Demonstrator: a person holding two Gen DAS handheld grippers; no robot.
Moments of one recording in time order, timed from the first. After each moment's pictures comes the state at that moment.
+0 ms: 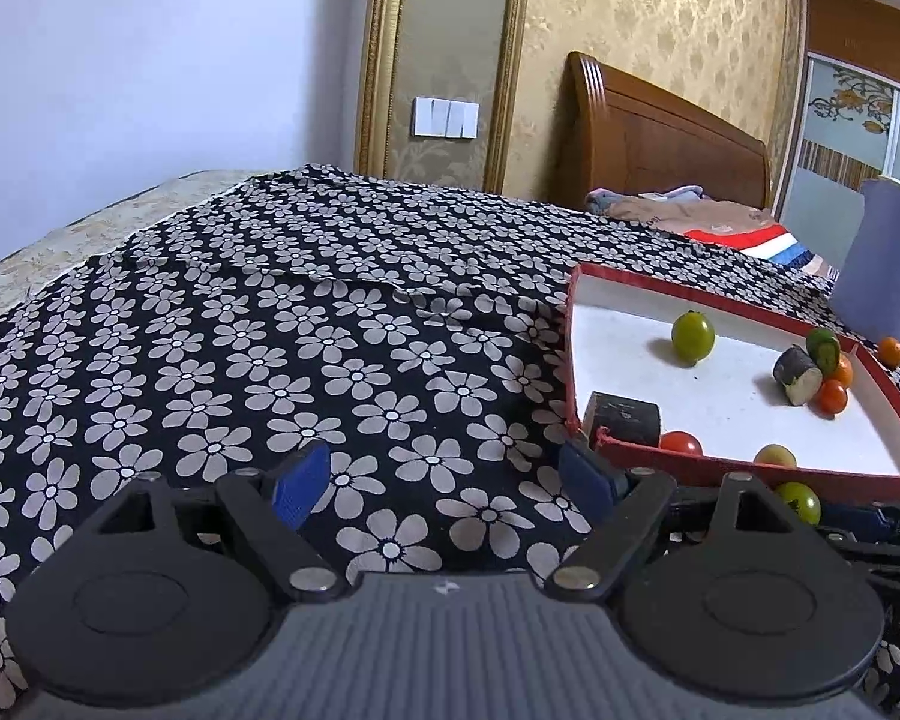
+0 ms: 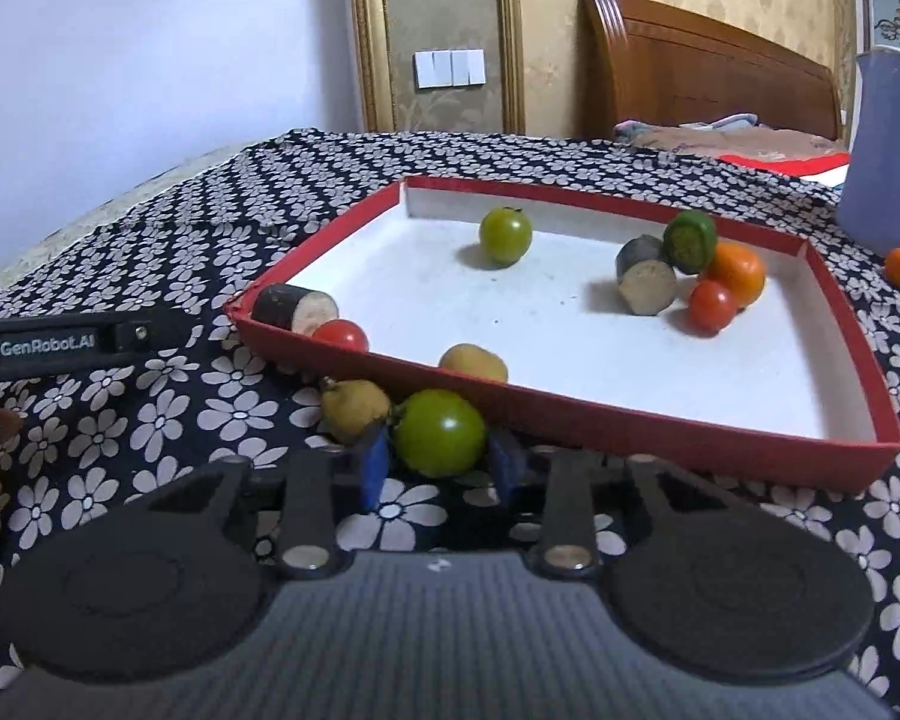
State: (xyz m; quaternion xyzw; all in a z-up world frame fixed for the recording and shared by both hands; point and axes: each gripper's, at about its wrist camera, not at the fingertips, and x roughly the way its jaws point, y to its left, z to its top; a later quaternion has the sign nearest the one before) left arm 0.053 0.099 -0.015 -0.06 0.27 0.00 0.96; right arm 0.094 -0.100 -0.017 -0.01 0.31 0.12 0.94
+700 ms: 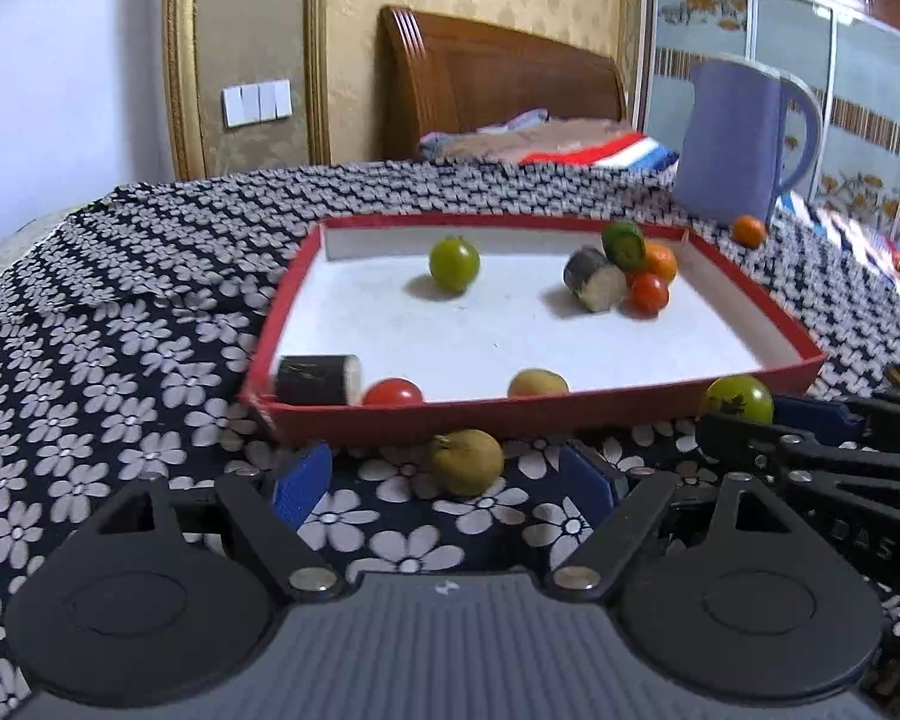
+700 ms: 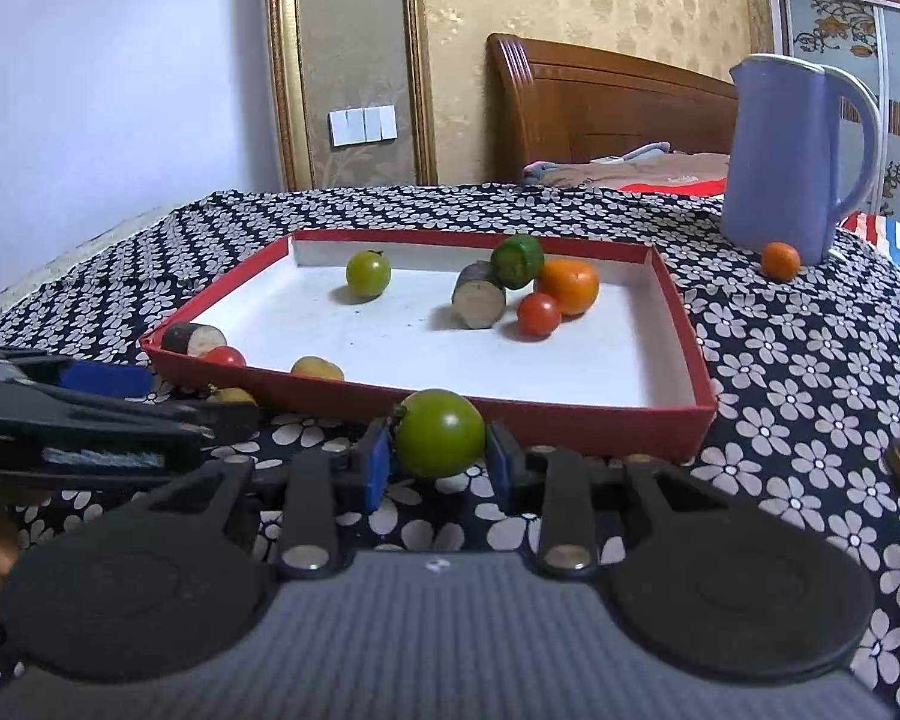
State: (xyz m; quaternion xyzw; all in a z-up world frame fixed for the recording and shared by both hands) left arm 0.058 -0.008 -0.019 0.04 0.30 -0.13 0.94; right arm 0.051 -0.165 -0.007 0.02 0.26 0.05 0.96
